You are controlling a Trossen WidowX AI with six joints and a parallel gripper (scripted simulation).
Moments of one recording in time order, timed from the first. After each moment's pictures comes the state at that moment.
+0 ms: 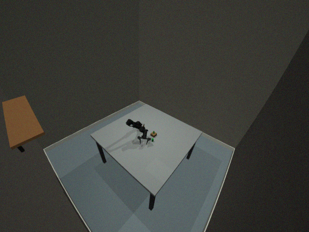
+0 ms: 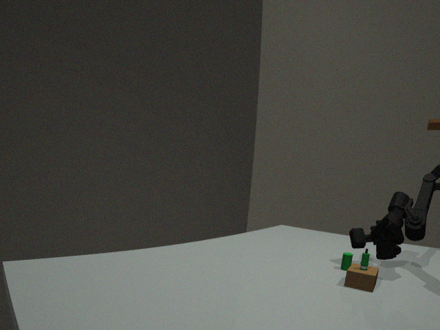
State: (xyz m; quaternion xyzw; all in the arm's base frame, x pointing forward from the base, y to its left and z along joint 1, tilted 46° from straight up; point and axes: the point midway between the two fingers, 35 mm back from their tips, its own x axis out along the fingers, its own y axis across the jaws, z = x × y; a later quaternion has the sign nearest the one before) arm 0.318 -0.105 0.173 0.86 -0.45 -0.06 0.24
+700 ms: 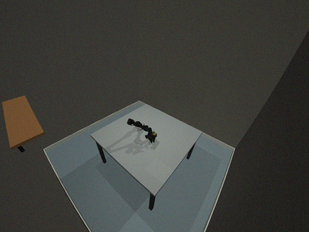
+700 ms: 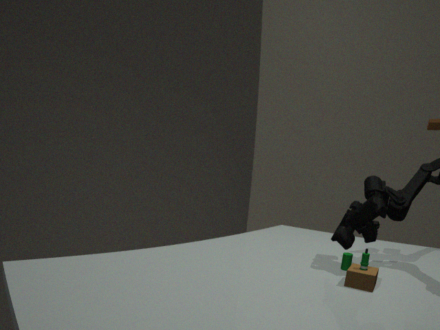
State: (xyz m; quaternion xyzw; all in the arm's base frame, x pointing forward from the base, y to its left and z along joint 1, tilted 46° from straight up) arm 0.397 -0.010 0.147 0.76 -0.21 -0.23 0.57
